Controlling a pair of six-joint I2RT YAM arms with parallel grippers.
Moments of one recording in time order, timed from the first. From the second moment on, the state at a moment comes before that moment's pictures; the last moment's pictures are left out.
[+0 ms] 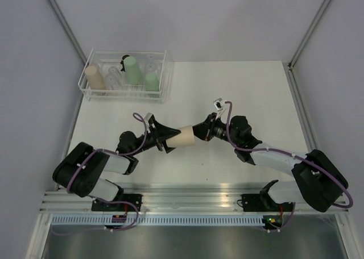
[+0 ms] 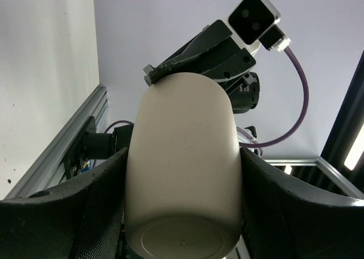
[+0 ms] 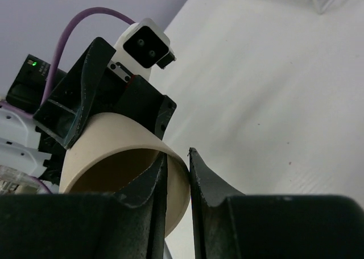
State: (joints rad) left arm -0.47 1.44 0.21 1.36 0.69 -1.74; right arm 0.65 1.31 0.51 0.75 -0.42 0.69
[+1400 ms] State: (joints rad) left arm -0.43 1.63 0.31 1.35 0.63 -1.74; right arm 0.74 0.99 0.51 0.26 -0.18 0.54
